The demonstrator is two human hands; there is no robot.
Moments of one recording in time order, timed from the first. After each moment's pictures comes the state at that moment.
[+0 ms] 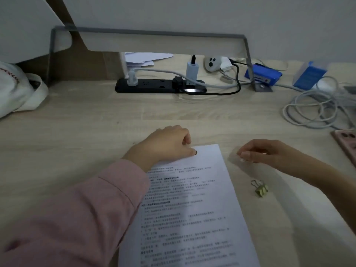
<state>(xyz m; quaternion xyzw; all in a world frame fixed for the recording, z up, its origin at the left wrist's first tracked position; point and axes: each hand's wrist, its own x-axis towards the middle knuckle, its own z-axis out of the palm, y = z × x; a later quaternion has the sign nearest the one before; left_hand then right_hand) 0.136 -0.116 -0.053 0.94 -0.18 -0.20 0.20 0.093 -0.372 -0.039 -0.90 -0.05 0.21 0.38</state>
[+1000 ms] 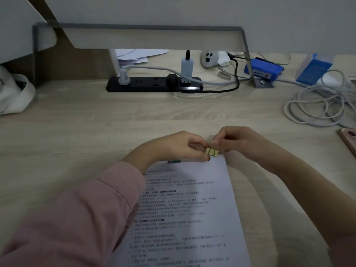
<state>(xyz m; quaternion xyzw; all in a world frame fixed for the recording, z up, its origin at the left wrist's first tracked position) 0.146 -0.145 -0.057 0.82 -0.18 -0.35 0.42 0.127 -0.332 -0.049 -0.82 -0.04 0.21 0.53</state>
